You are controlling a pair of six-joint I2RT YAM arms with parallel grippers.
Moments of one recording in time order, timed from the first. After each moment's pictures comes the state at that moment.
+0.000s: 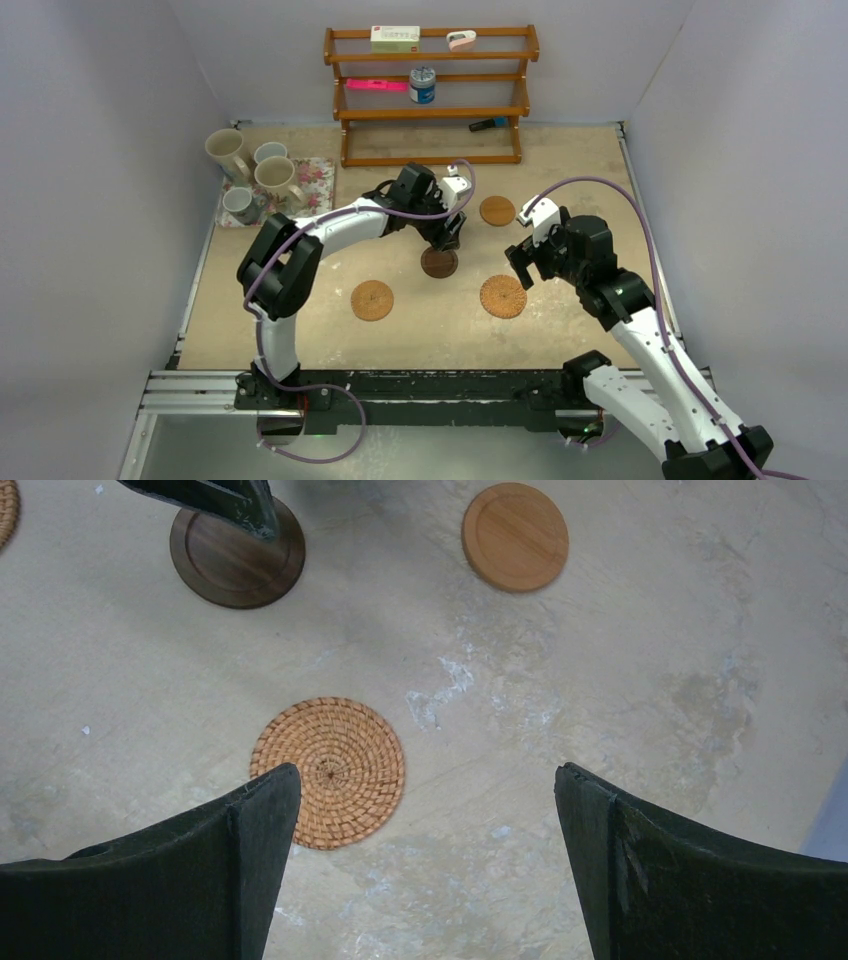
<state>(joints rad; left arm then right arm) -0.65 1.93 1.36 -0.20 0.43 0.12 0.39 0.78 0.78 -0.58 -0.10 -0.29</state>
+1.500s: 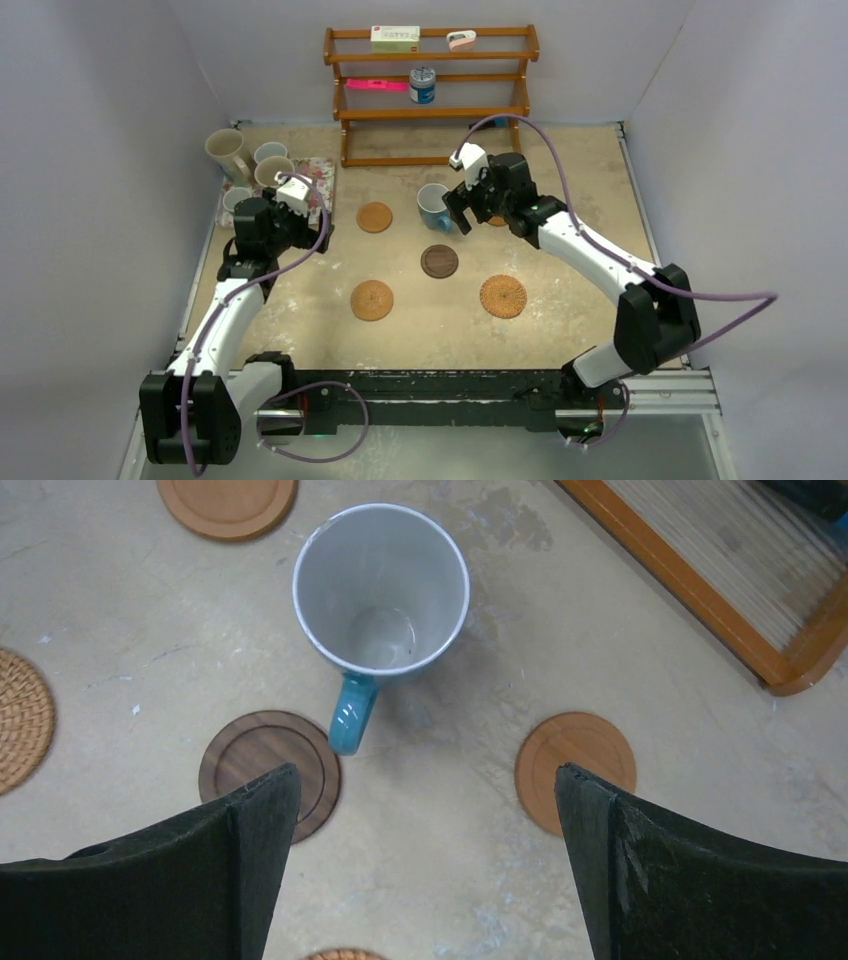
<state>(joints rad) -0.01 1.03 0.64 -0.03 0.32 0.20 0.50 1.47 1.12 -0.24 -0.14 -0.24</state>
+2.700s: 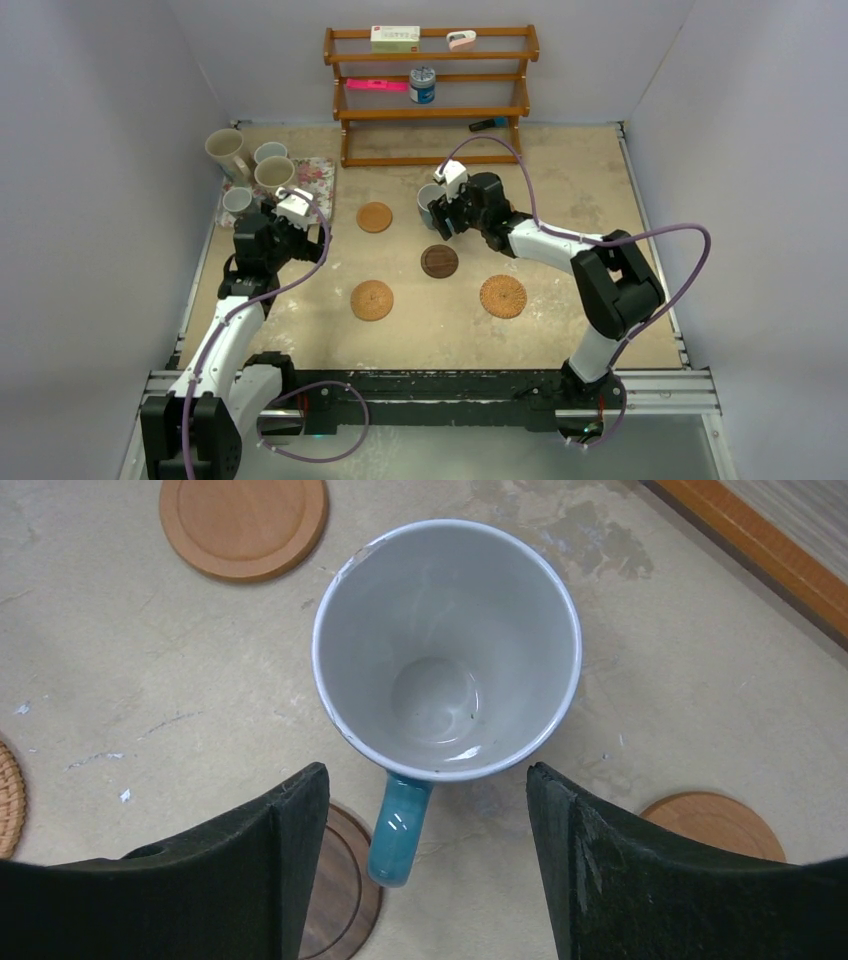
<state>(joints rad) -0.01 0.92 0.52 0.00 0.29 0.25 0.56 1.72 1.01 0.18 -0.15 -0.13</state>
